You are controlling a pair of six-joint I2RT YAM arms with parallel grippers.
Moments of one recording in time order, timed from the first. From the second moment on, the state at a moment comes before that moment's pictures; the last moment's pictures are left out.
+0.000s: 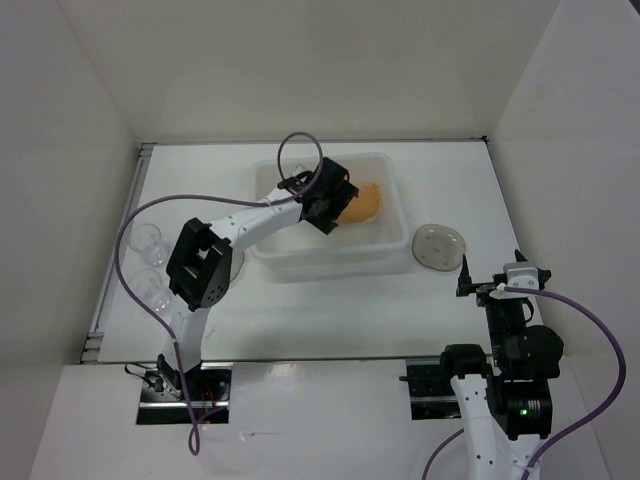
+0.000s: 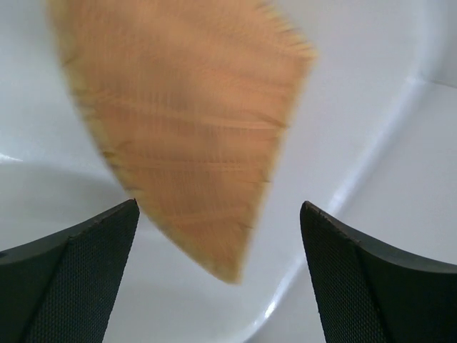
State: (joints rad) left arm -0.68 2.07 1.72 -0.53 -0.17 -1.59; right arm -0.01 0.02 0.69 -0.49 0.01 -0.28
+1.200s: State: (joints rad) left arm -0.31 1.38 1.48 -0.73 -0.20 -0.49; right arm -0.42 1.53 1.17 -0.69 -0.35 -0.31
